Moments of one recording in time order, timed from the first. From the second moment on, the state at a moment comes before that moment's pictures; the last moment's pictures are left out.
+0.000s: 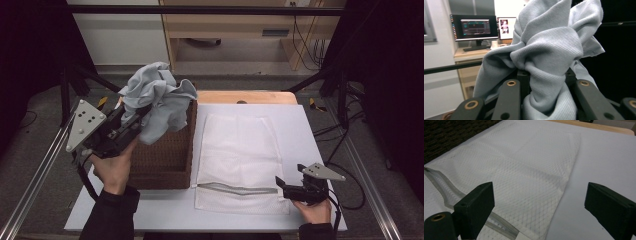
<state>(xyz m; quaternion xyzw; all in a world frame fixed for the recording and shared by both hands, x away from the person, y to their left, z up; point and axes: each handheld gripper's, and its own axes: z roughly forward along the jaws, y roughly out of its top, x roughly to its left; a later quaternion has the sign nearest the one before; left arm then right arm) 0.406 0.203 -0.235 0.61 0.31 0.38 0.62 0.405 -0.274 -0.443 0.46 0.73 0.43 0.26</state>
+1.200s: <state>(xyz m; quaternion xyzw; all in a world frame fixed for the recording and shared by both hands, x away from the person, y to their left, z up) 0.422 0.046 -0.274 0.70 0.24 0.26 0.62 0.400 -0.291 -0.439 0.47 0.72 0.43 0.27</state>
